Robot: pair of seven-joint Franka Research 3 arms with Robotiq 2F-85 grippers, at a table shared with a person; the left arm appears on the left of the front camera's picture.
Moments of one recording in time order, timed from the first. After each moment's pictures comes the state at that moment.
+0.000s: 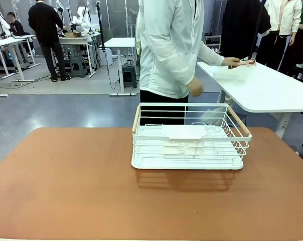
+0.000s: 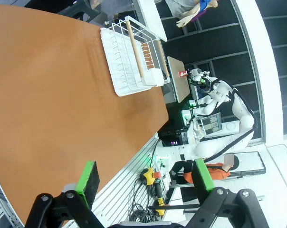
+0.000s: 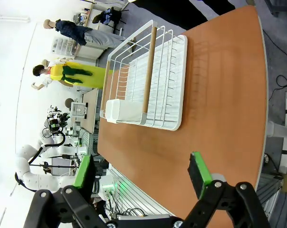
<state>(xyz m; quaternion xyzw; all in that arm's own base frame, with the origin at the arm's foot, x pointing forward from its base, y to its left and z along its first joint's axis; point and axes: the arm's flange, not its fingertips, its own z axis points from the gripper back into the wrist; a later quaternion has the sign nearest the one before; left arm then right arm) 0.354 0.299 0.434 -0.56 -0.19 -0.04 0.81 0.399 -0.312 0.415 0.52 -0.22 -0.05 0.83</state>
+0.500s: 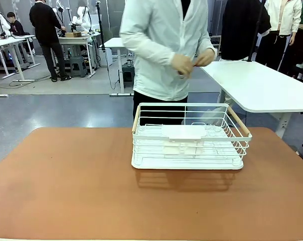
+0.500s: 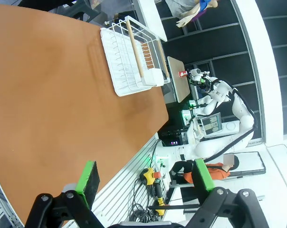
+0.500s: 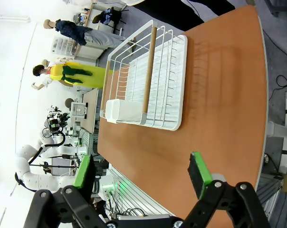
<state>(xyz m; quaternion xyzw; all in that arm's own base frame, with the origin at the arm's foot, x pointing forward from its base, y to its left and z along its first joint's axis) 0.354 0.299 0.434 -0.56 -0.19 -0.04 0.81 0.399 -0.312 0.415 0.52 -0.22 -0.05 0.83</state>
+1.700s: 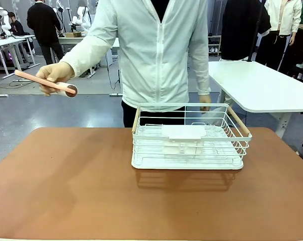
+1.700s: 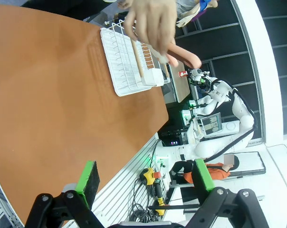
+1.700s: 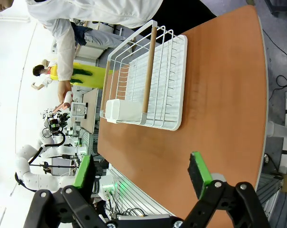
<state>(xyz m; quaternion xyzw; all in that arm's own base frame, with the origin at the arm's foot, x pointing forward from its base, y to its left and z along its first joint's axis) 0.354 0.299 0.434 -0.56 -0.19 -0.04 0.81 0.399 -0.312 0.415 0.52 -0.22 -0.05 0.83</state>
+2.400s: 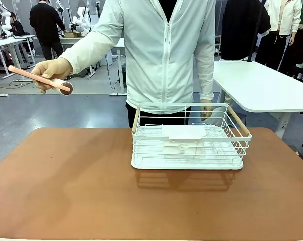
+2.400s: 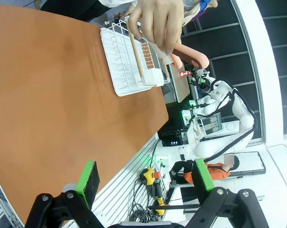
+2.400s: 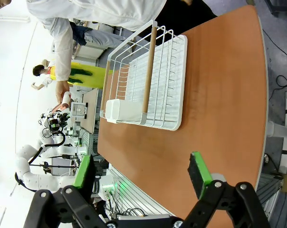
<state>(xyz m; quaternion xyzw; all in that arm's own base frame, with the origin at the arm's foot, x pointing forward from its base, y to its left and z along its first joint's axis) 0.354 0.299 0.434 -0.56 -0.19 -0.04 0.81 0.399 -0.312 0.415 0.52 -0.22 -0.05 0.83</state>
